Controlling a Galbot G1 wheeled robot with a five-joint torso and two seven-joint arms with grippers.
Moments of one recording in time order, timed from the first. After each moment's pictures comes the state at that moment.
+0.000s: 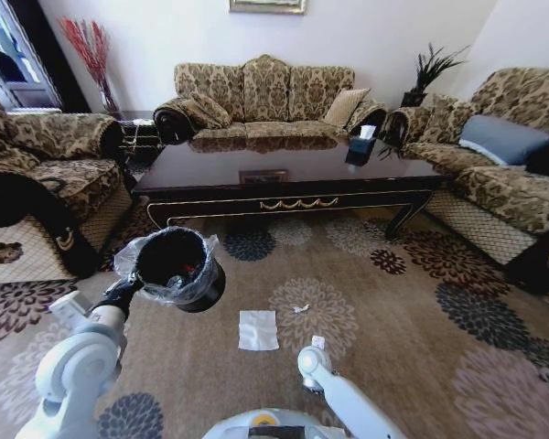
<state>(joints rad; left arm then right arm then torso) 1.43 -1.22 -0.85 -2.36 -0.96 0.56 -0.55 -1.10 1.22 -0.11 1.52 1.31 -0.59 1.27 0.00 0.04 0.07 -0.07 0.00</state>
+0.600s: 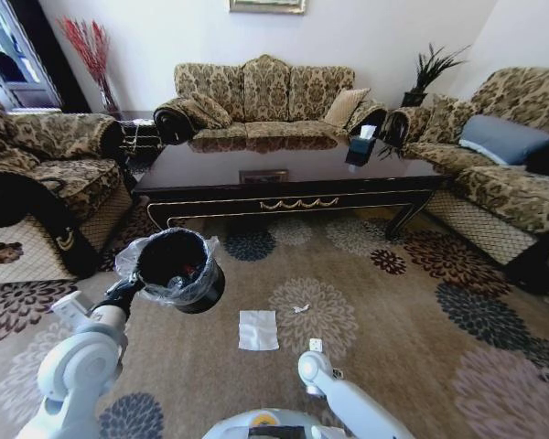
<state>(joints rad) 1.43 -1.22 -0.85 -2.35 -0.96 0.56 -0.55 -1.04 1.12 -0.24 1.55 1.31 -0.64 1.26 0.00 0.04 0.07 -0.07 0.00</state>
